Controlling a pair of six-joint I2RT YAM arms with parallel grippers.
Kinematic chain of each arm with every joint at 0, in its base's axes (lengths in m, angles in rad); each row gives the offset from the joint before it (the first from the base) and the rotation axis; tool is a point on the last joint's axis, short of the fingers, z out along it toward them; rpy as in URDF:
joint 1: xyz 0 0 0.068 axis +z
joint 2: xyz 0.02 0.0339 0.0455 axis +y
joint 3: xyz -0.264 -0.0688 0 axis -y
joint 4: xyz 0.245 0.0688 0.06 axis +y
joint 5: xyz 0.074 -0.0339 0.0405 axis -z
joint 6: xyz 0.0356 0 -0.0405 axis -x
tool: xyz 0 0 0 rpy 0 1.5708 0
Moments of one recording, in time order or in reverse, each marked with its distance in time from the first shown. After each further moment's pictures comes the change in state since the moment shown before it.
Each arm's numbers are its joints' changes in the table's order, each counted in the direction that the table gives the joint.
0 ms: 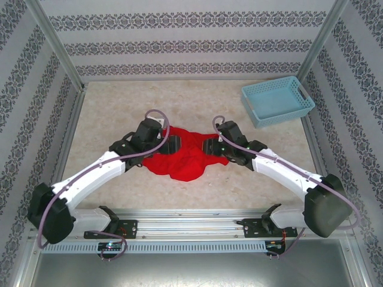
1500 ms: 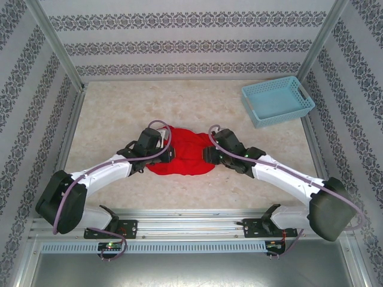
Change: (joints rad) left arm 0.069 0.062 -0.232 -0.302 0.224 0.065; right arm 0.086 -0.033 -0.044 -0.003 0.041 0.039
